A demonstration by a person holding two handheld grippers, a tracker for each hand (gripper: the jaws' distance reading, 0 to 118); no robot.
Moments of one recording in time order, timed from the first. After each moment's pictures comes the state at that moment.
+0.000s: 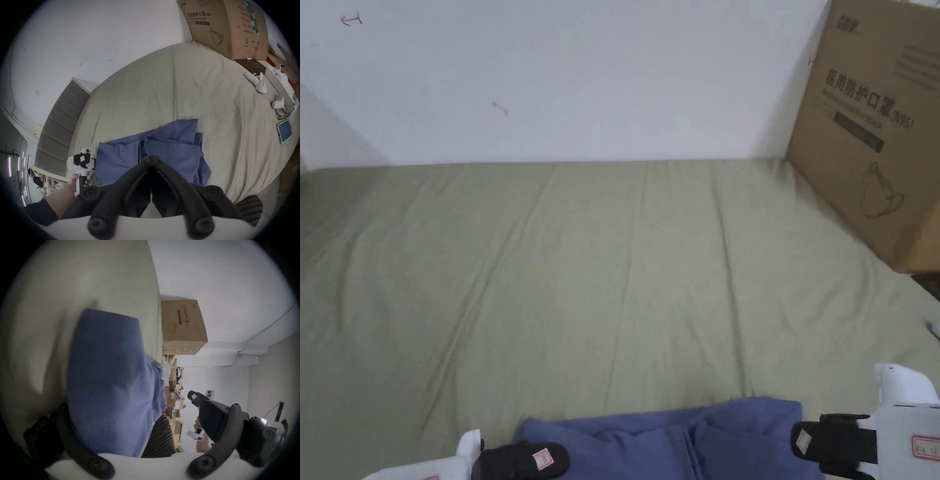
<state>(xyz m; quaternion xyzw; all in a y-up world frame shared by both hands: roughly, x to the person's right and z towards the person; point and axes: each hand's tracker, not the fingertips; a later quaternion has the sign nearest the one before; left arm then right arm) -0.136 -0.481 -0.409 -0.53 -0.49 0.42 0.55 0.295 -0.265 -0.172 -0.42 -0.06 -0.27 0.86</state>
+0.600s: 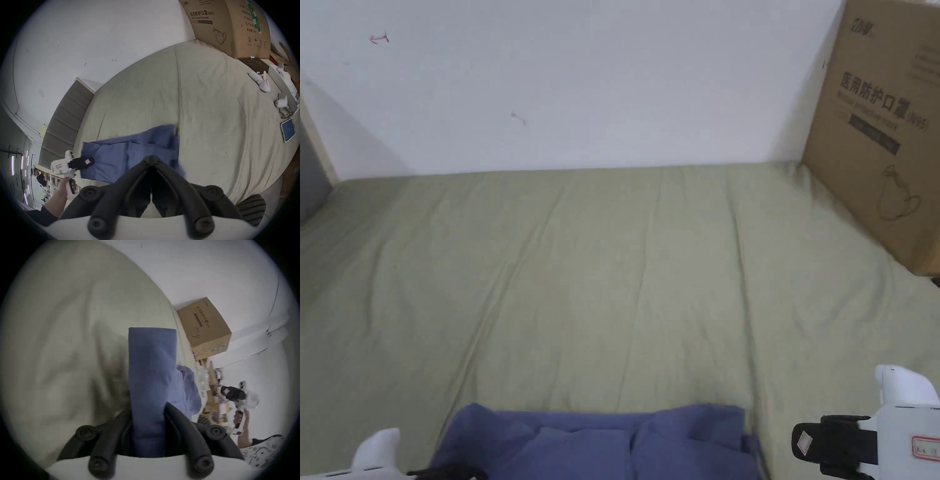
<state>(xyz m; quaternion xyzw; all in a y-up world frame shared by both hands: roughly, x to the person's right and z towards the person) -0.219 -0.359 -0.367 -0.50 -0.31 0.18 0.79 0.294 -0.263 -0.167 -0.41 -0.03 -0.29 0.86</state>
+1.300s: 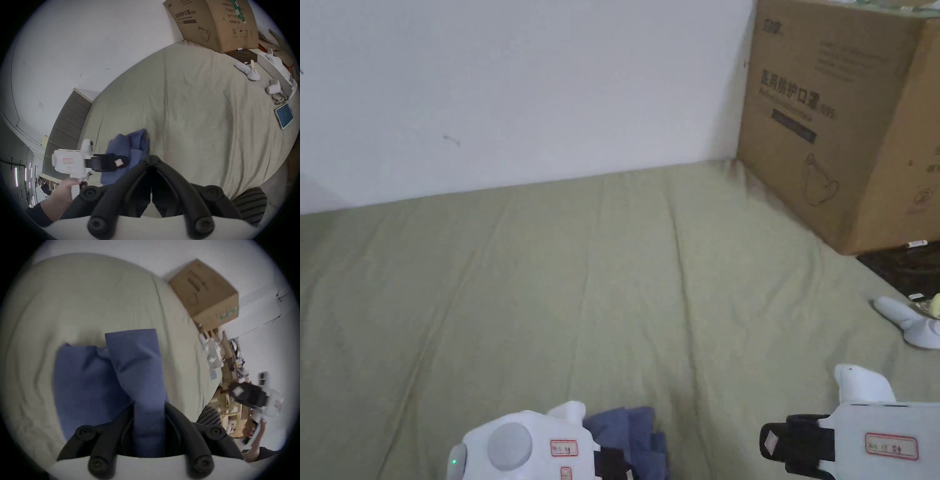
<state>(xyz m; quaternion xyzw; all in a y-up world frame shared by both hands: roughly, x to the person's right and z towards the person) 0.063 -0.373 -0.347 -0.61 -0.39 0.09 0.68 0.326 -0.272 -0.125 -0.39 -0.06 -0.32 0.86</state>
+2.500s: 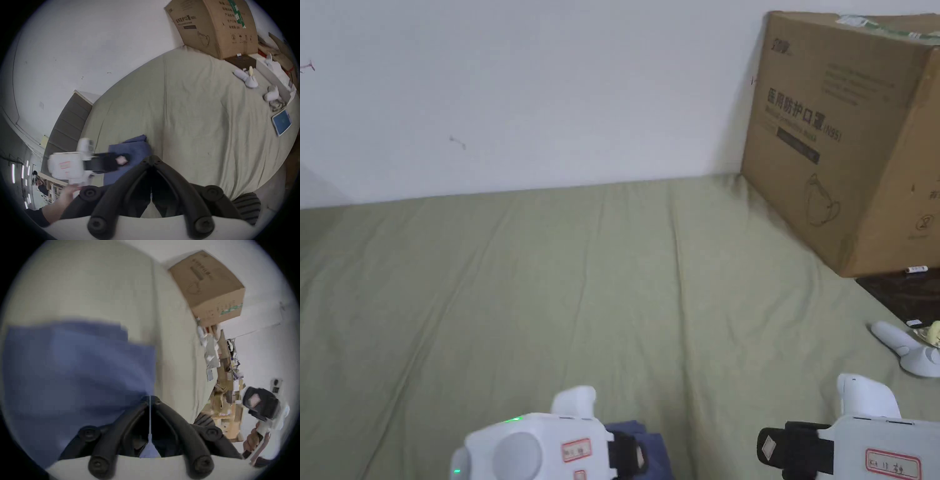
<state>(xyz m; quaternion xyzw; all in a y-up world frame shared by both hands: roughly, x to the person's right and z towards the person) 0.062 -0.306 -0.322 -0.47 -0.42 0.10 0.77 0.326 -0.251 -0.129 -0.37 -0.07 -0.30 0.88</state>
